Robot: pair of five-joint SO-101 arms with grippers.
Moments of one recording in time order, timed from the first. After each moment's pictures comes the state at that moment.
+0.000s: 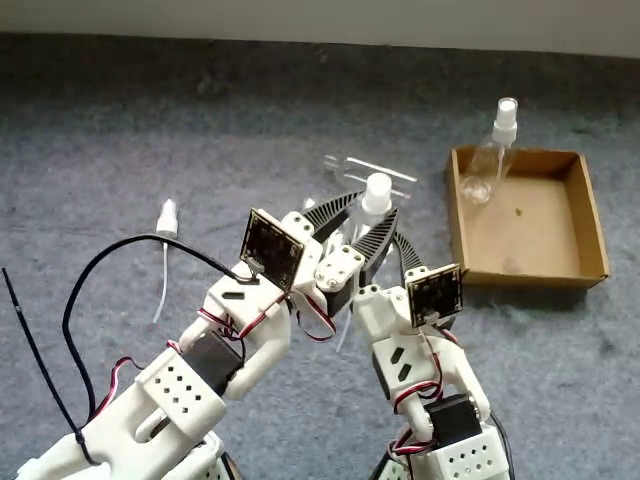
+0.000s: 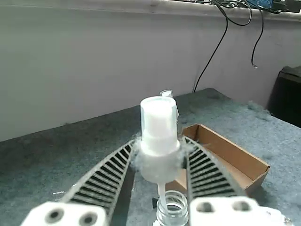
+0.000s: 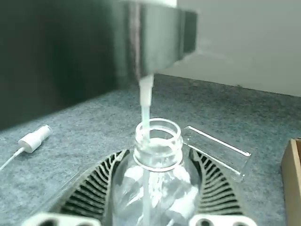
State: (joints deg) left arm 35.2 -55.9 66.3 -1.2 10.9; right arm -23.9 -104.2 95.6 24.8 1.2
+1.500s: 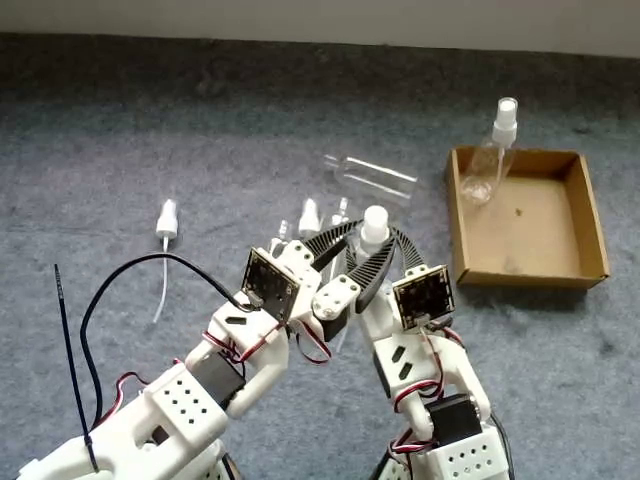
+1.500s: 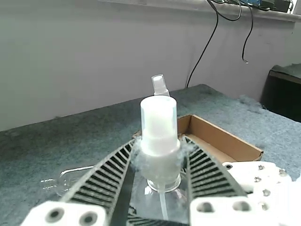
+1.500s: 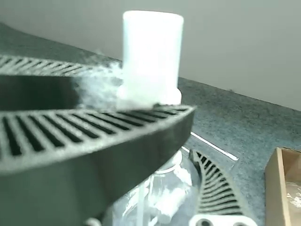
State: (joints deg) left arm 38.5 -57.4 80.5 -14.7 11.0; right arm -21.9 -104.2 95.7 24.9 8.0
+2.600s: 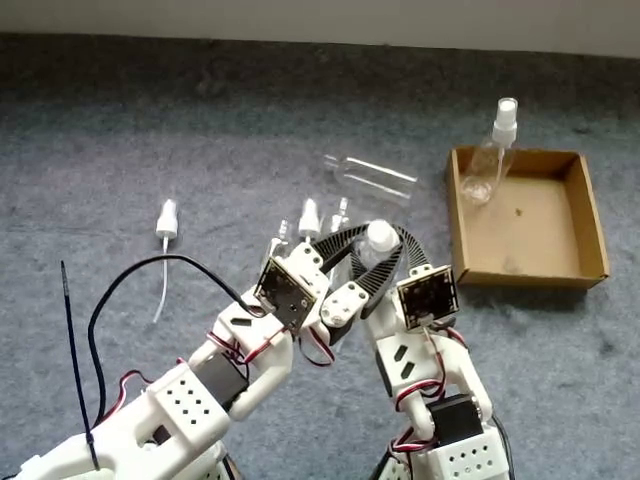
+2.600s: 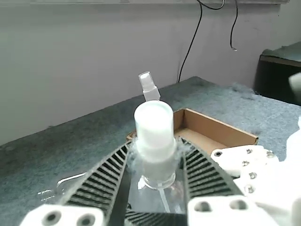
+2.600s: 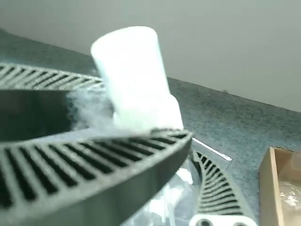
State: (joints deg) left arm 40.7 -56.7 79.4 -14.4 5.5; right arm -21.0 -104.2 95.7 24.8 8.0
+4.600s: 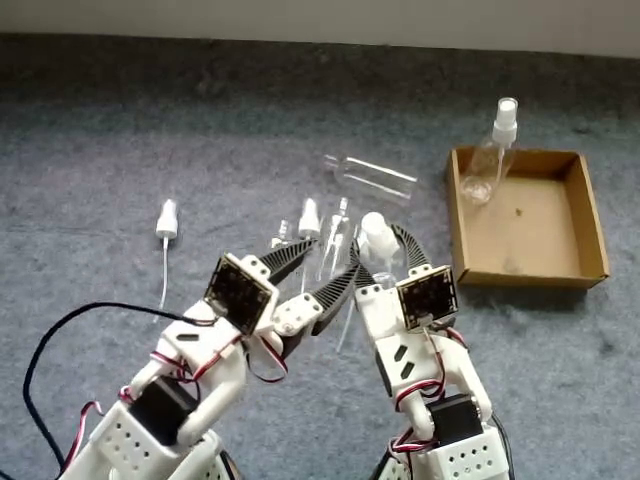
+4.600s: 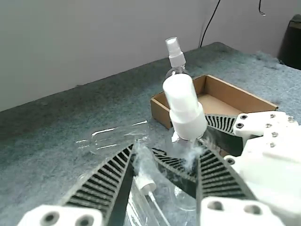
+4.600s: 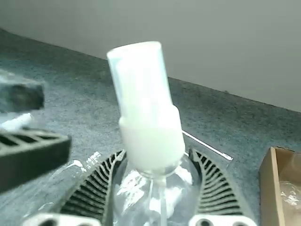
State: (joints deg) left arm 32.7 -85.1 77.0 28.0 5.2; right arm -21.0 -104.2 95.7 25.3 8.0
